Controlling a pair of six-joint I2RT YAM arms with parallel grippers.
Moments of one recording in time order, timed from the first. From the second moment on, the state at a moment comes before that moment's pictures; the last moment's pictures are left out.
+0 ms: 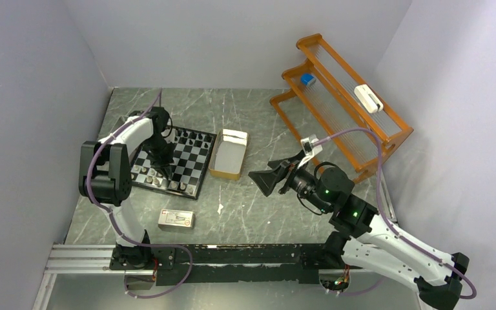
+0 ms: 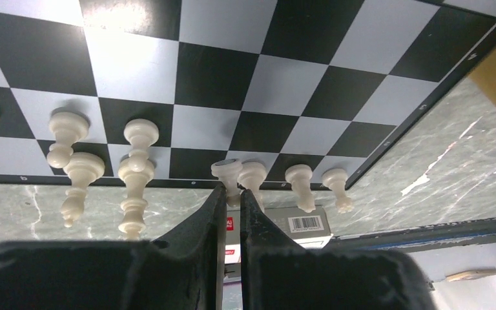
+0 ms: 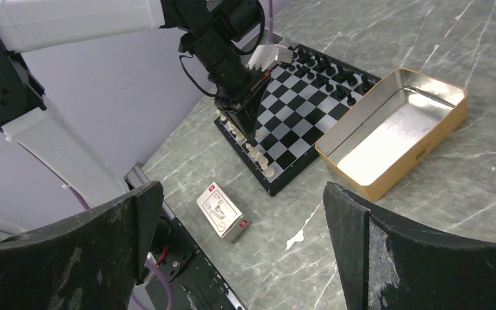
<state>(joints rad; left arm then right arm) -0.12 1.83 1.30 -1.07 0.13 -0.15 0.95 0.65 0.67 -0.04 0.12 0.52</state>
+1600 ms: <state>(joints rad) -0.12 1.93 1.37 -1.12 0.04 -0.14 0.95 0.64 0.67 -0.08 0.13 0.52</state>
